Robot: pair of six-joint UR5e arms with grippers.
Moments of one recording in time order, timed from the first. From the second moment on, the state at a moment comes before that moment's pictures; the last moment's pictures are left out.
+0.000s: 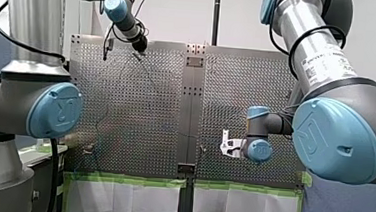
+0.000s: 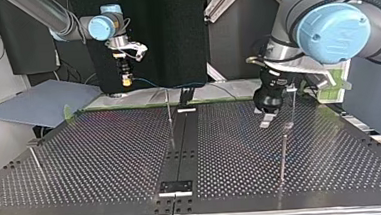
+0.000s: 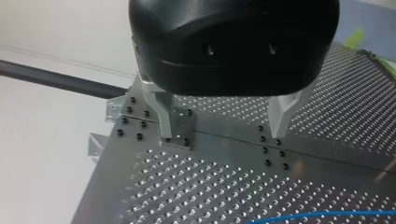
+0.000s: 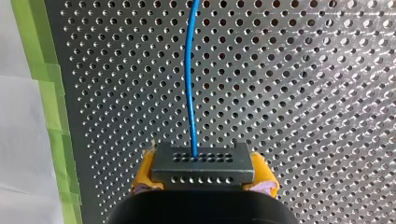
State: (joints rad) left arm -0.17 -1.47 -1.65 -3.38 -1.56 -1.62; right arm 1.99 -0.88 1.94 -0.89 1.57 1.59
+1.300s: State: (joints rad) left arm -0.40 -1.63 -1.66 -3.03 -1.90 -1.27; right arm 1.99 -0.88 1.94 -0.89 1.57 1.59
